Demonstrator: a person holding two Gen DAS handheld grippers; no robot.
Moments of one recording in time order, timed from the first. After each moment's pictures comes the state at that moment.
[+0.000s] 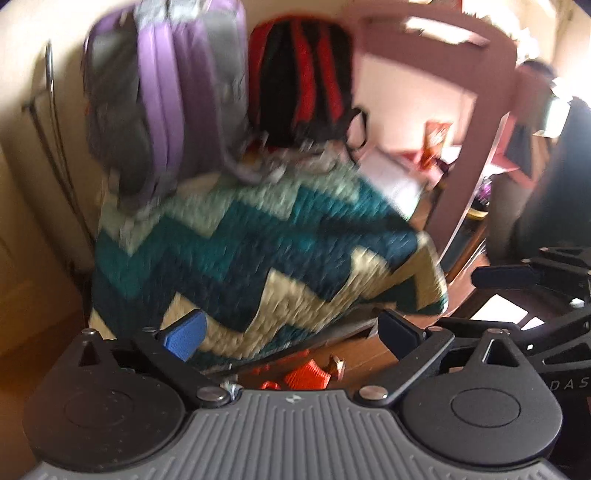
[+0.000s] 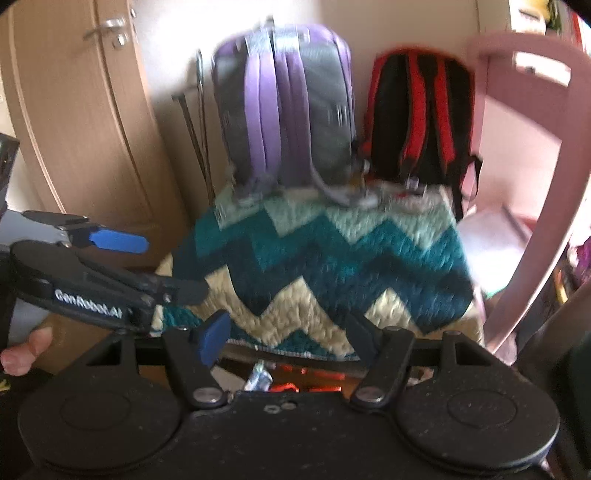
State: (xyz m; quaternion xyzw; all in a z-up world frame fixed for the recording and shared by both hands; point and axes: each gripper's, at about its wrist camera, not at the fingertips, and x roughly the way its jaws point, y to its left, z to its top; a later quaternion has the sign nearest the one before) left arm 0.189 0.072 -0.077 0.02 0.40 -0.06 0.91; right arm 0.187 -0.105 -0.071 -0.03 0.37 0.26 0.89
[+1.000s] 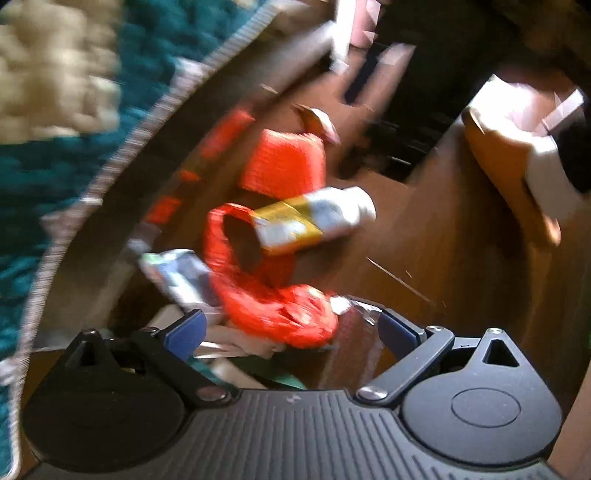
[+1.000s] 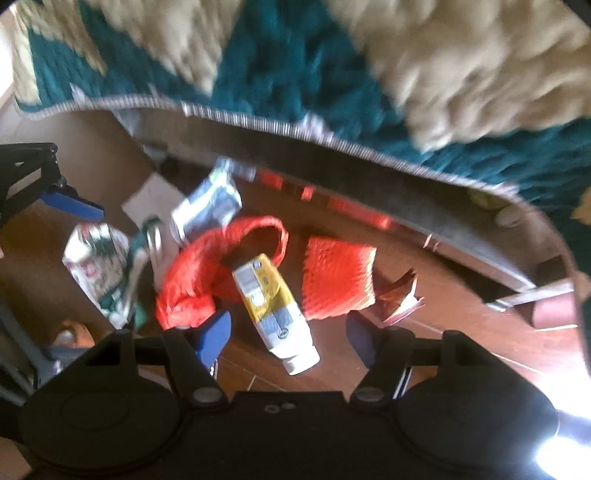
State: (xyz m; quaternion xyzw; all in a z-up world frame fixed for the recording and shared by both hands) left arm 0.218 0.079 -0.437 0.25 0.59 -0.26 0.72; right arm 0.292 -0.017 -0.430 -0.17 0.58 0.31 0.73
